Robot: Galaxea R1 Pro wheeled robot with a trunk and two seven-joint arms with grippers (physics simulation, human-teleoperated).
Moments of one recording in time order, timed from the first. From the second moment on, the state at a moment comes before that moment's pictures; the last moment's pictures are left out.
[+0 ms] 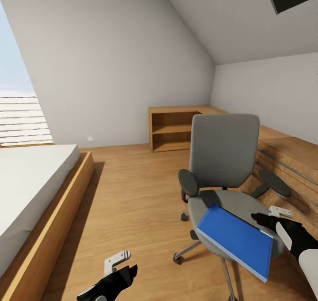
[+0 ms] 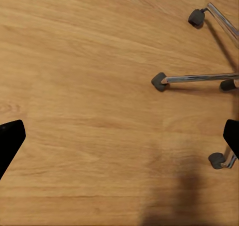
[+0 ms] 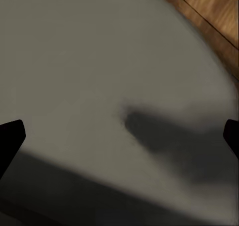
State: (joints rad) left arm 0.04 -0.11 -0.19 -1.53 0.57 0.62 0.46; right arm -0.75 -0.38 -0.21 -0.42 -0.14 0.31 0.09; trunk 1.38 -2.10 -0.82
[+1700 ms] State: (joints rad) left arm 0.04 -0.11 -0.18 -1.51 0.57 0.62 0.46; right arm -0.49 -0.24 -0.22 -1.14 -0.15 0.73 0.09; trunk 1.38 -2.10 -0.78
